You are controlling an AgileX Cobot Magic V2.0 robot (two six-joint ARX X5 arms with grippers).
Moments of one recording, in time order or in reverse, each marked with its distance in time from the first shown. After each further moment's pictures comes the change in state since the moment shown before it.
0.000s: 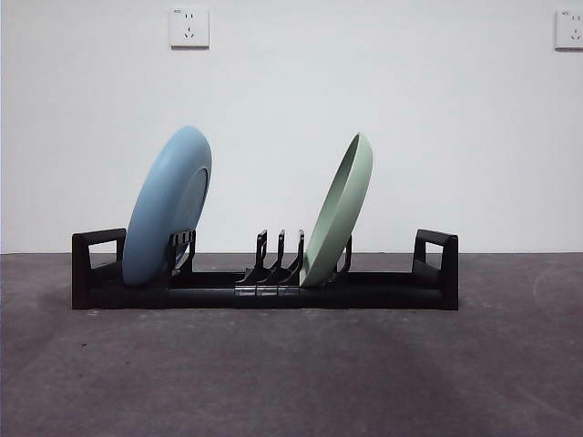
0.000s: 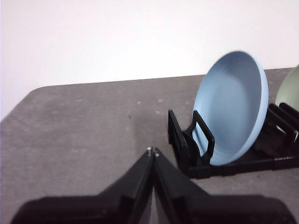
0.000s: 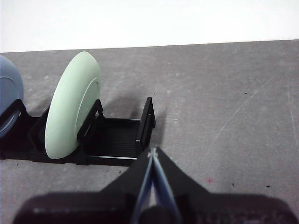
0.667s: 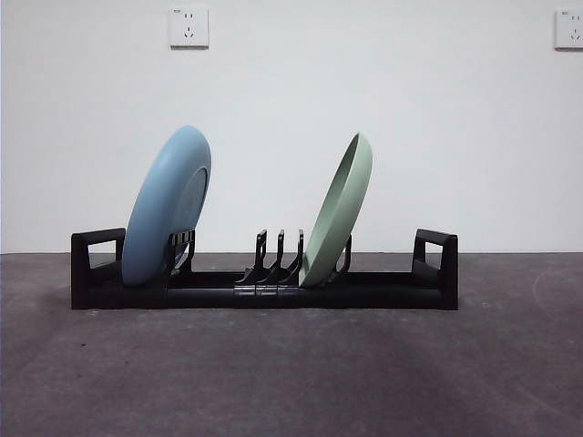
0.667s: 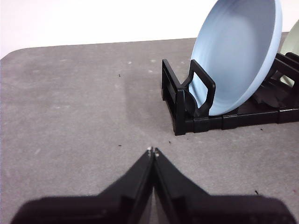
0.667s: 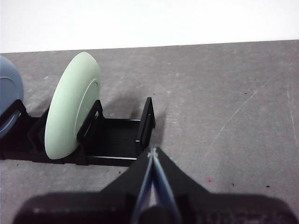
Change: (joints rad) left arm 0.032 -0.077 -0.187 0.015 0.060 0.000; right arm 0.000 0.000 0.000 0.000 0.000 0.000
